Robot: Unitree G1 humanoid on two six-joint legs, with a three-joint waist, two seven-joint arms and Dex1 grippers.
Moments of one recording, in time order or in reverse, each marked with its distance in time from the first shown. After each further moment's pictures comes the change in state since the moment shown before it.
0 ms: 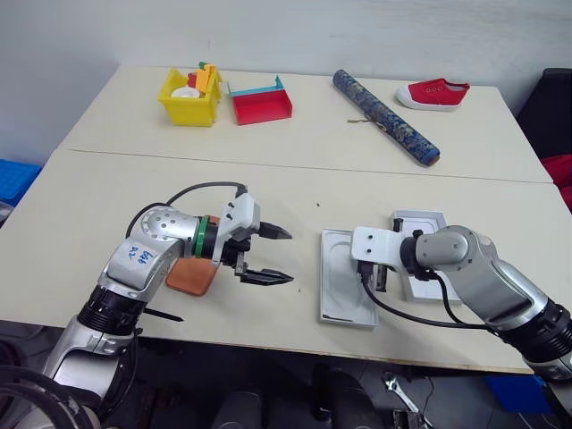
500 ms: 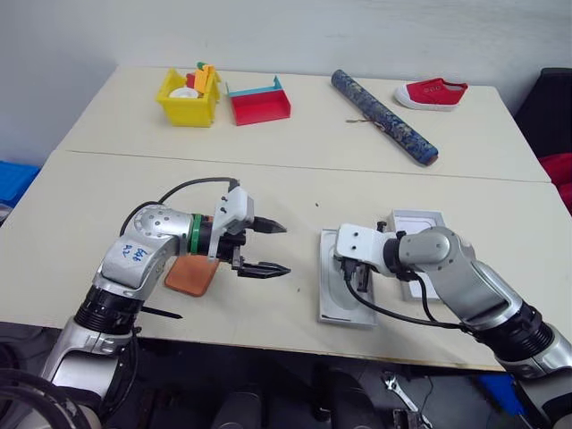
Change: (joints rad) left arm 0.009 -0.003 0.049 -0.003 0.000 0.055 0.021; right arm 0.004 0.137 -0.026 0.003 -0.003 0.054 0.011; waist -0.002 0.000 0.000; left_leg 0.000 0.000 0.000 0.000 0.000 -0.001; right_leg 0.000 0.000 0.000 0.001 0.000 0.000
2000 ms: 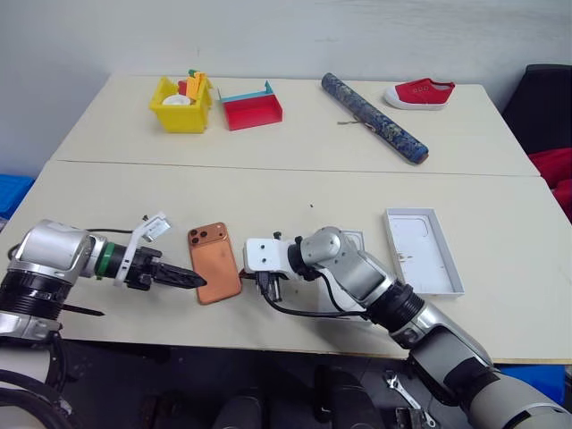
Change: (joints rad) left arm -0.029 0.290 0.011 0.311 0.006 0.836 -0.216; right arm -0.230 0.537 0.168 0.548 -0.013 -0.400 0.073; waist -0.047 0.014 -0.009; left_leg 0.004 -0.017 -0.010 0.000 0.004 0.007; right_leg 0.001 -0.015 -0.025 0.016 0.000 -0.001
